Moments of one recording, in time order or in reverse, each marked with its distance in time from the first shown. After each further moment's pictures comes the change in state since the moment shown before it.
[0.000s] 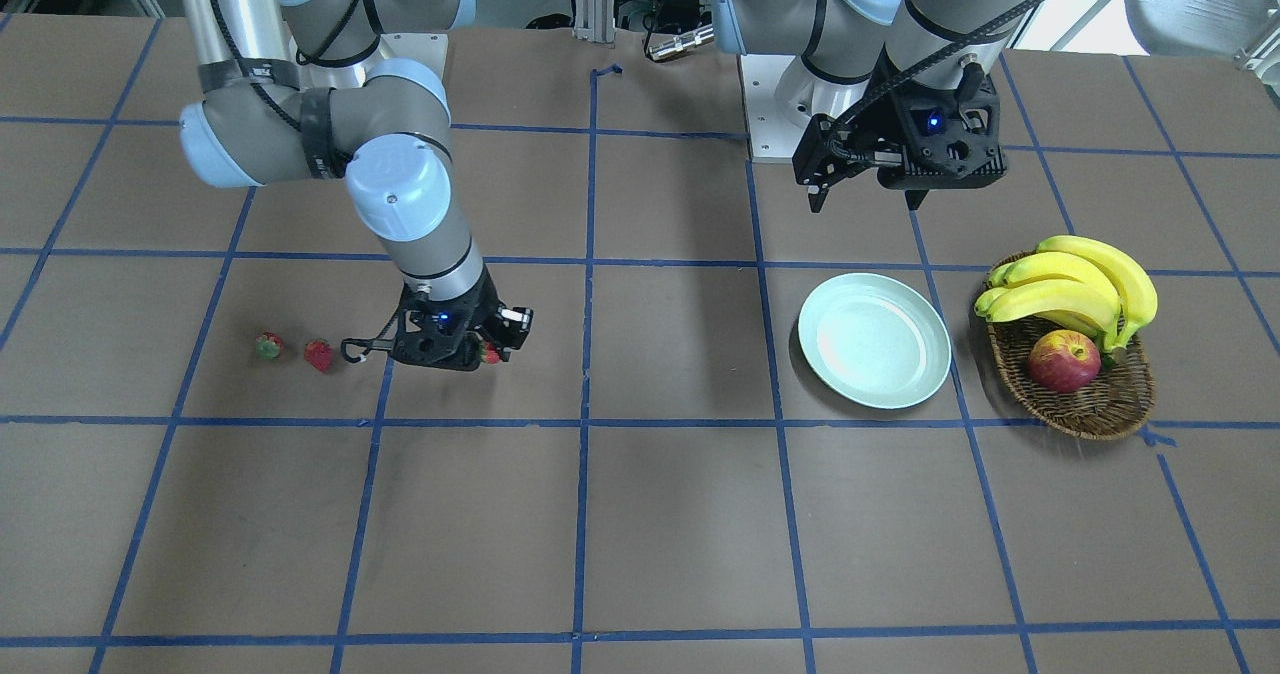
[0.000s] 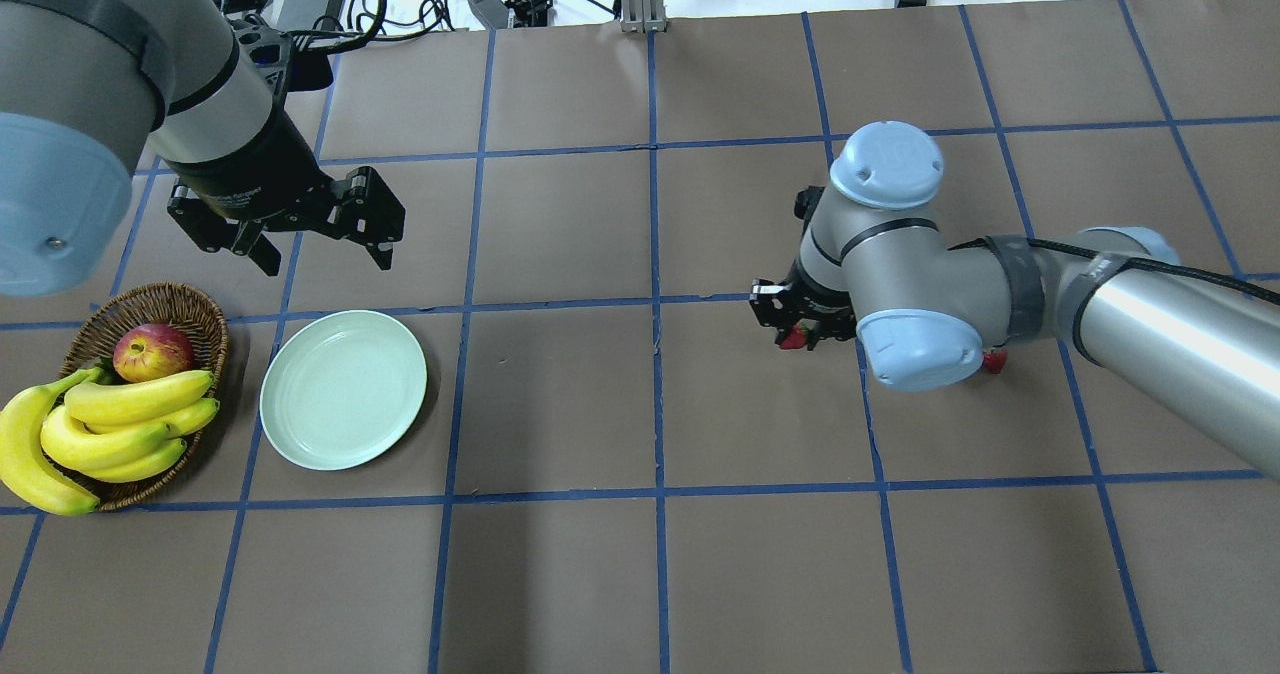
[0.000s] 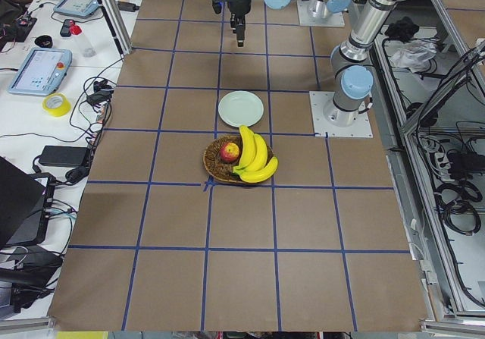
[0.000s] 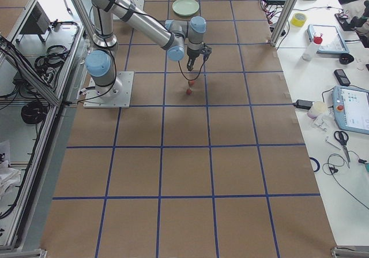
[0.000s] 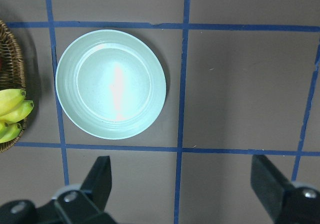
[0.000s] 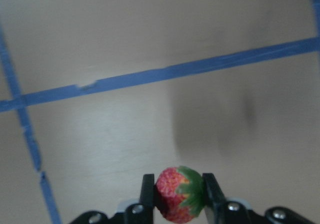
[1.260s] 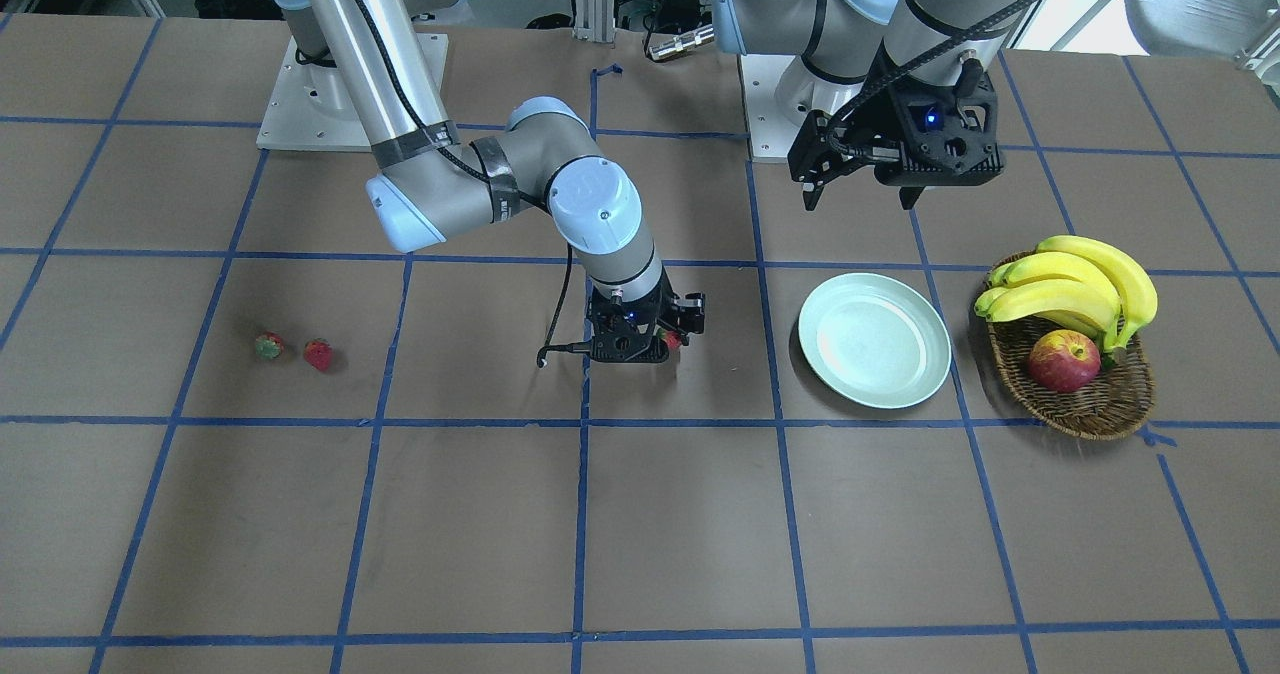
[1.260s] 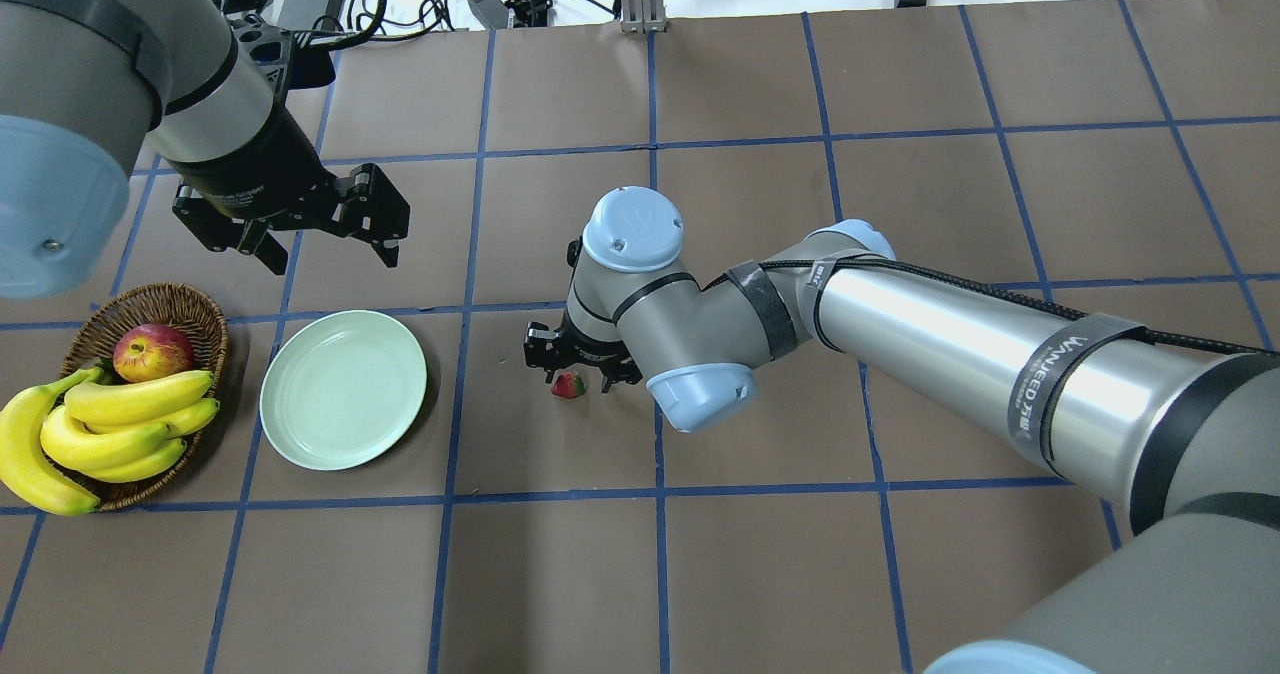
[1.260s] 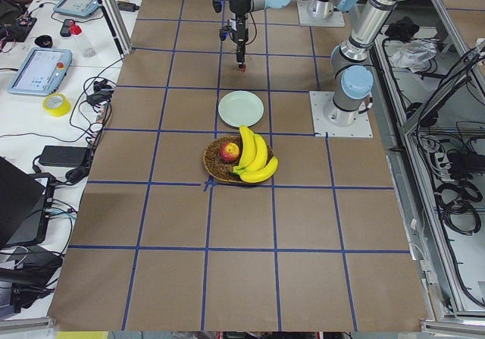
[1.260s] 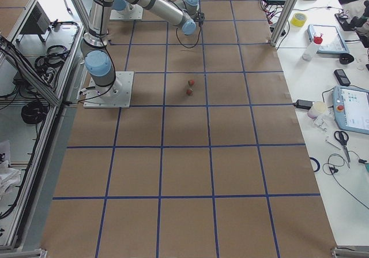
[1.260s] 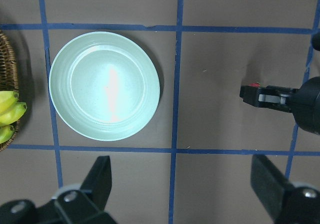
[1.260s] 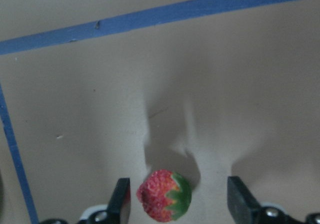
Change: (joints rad) left arm 0.000 0.003 0.001 0.001 -0.025 0.001; right arm 0.249 0.191 -0.152 -0.085 0.122 0.252
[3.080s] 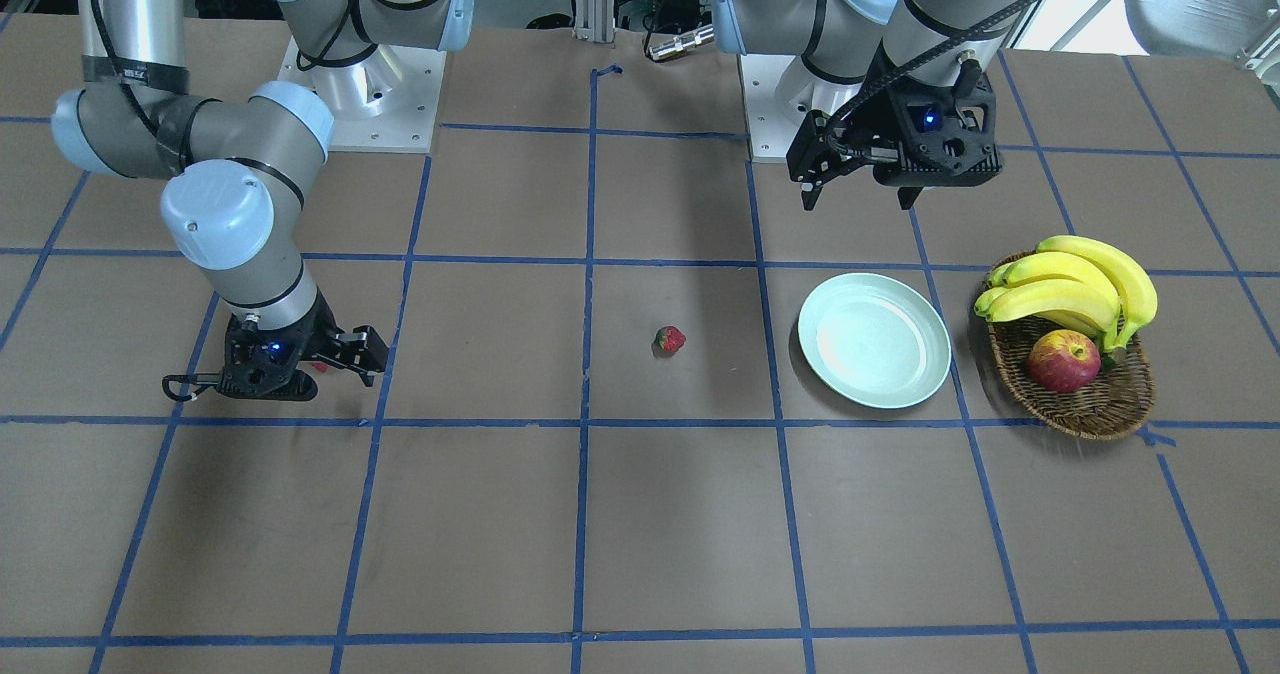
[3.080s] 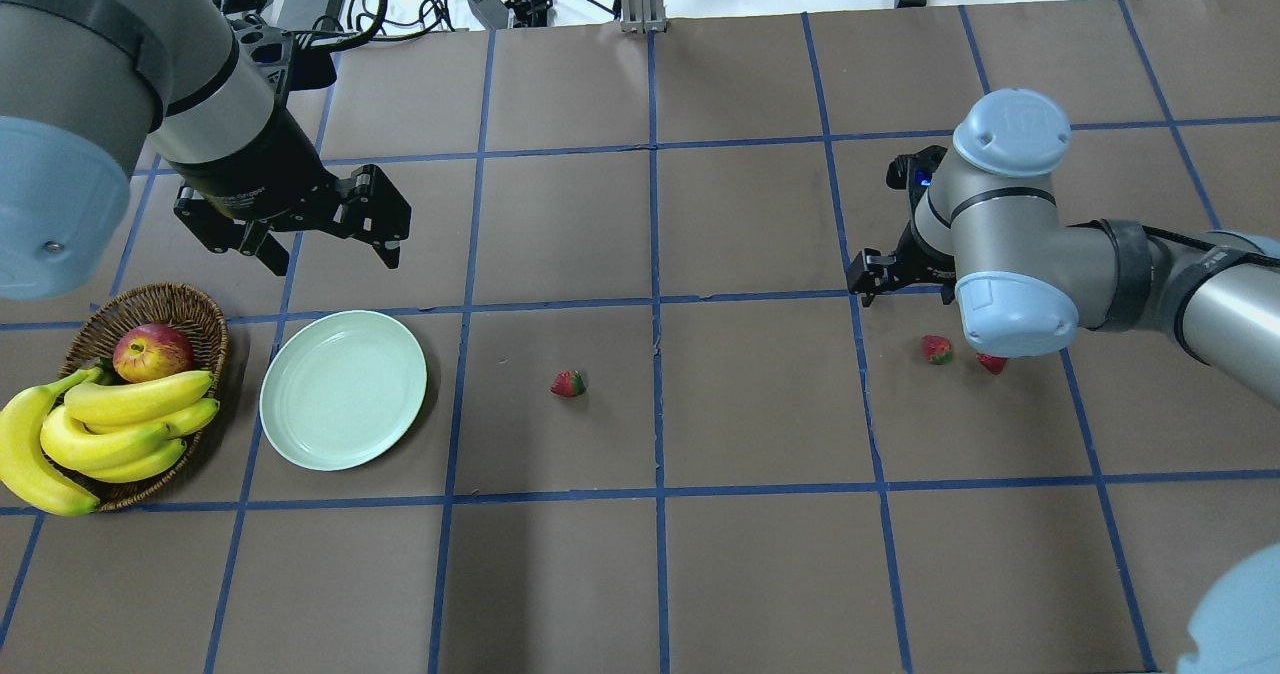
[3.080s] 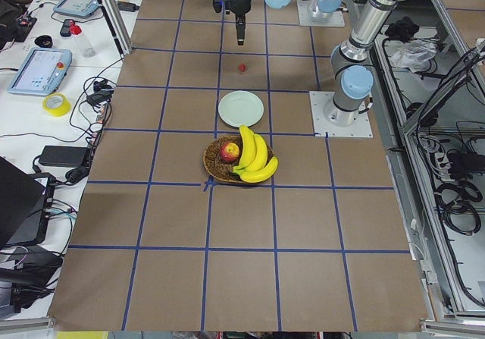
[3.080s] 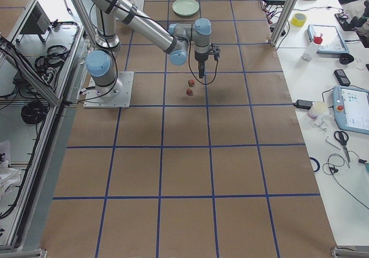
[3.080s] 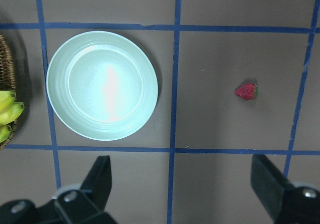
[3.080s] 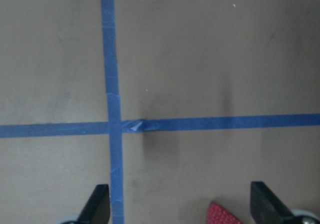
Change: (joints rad) left arm 0.000 0.000 -0.001 0.000 -0.001 0.000; right arm -0.590 -0.228 0.229 0.051 -0.278 -0.700
